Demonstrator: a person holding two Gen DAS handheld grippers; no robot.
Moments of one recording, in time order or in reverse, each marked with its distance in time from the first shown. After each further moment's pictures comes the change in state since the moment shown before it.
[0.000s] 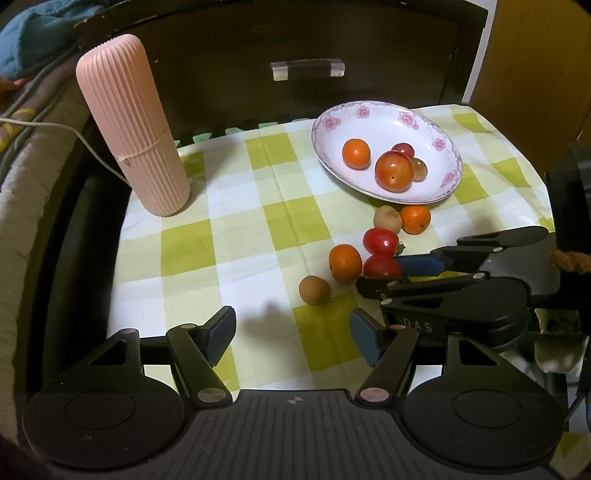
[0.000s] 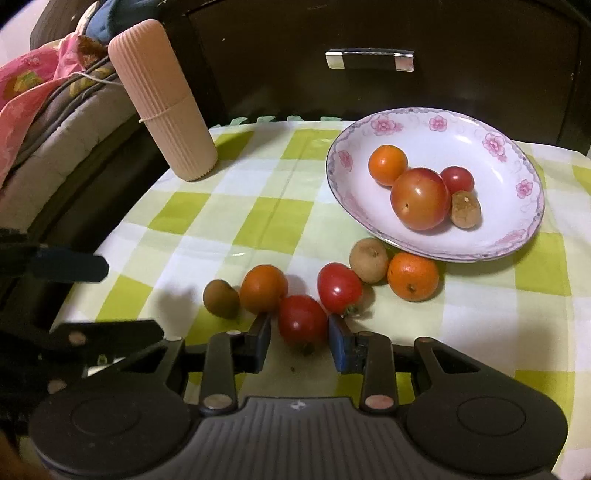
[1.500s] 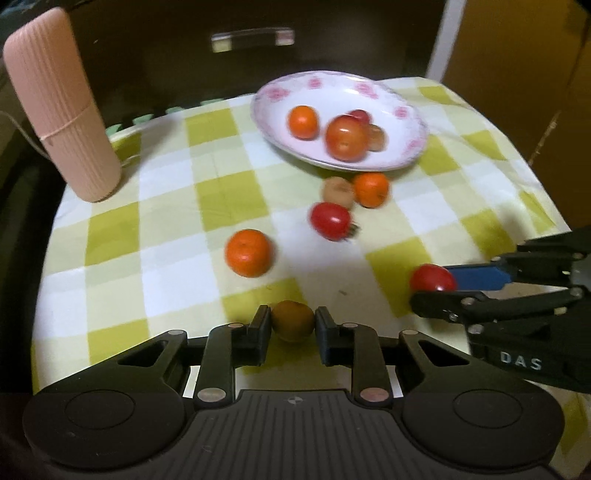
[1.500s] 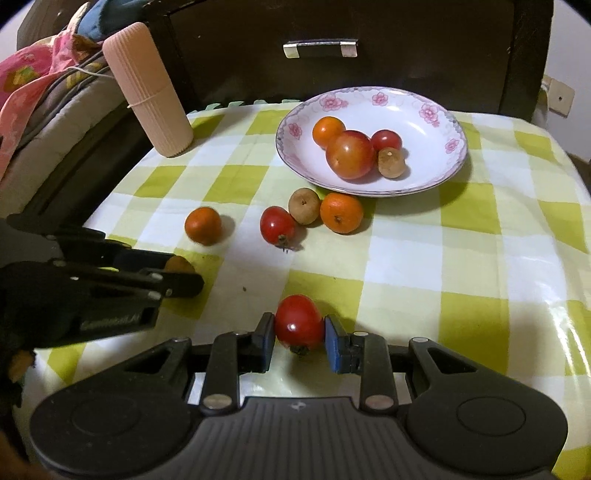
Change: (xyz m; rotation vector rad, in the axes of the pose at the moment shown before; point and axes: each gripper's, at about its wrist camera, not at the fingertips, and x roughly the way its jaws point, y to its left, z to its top) left arm 0.033 -0.034 -0.017 0.046 0.008 -0.100; right arm -0.052 -0.020 -0.041 0.019 0.035 -0.066
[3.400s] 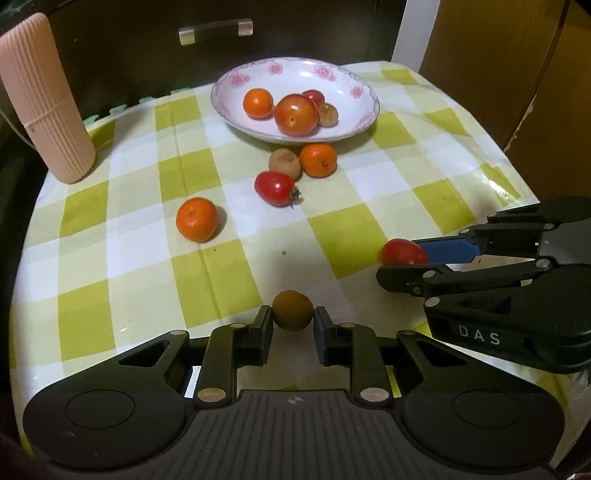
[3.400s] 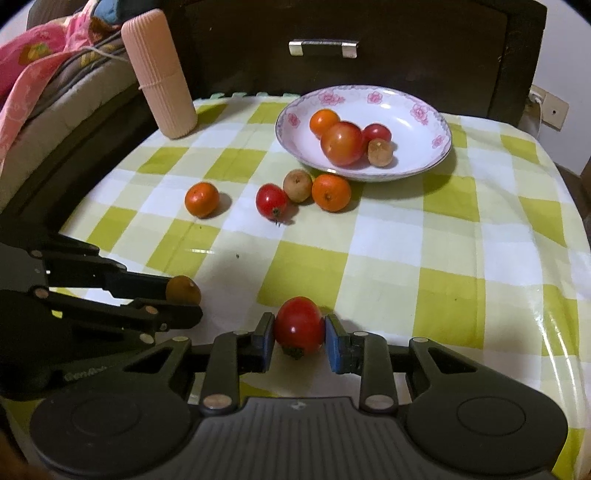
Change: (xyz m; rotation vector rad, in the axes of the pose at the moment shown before) left arm -0.010 -0.030 -0.020 0.007 0.013 -0.037; right arm -0.013 -0.002 -0.022 -0.055 -0.009 -0.032
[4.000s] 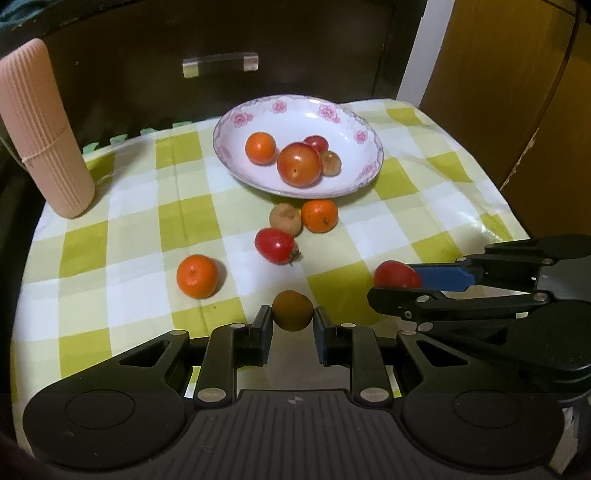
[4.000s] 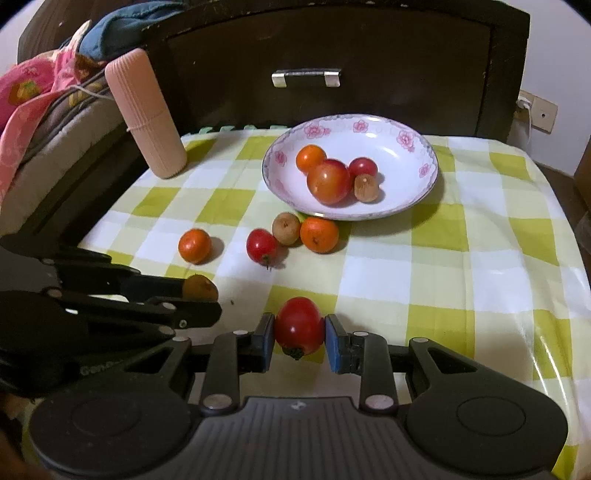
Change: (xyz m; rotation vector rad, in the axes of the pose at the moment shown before) left arm -0.004 0.007 0.032 -0.040 -0.065 -0.021; right arm -0.007 -0.007 0.020 0.058 -0.061 -0.002
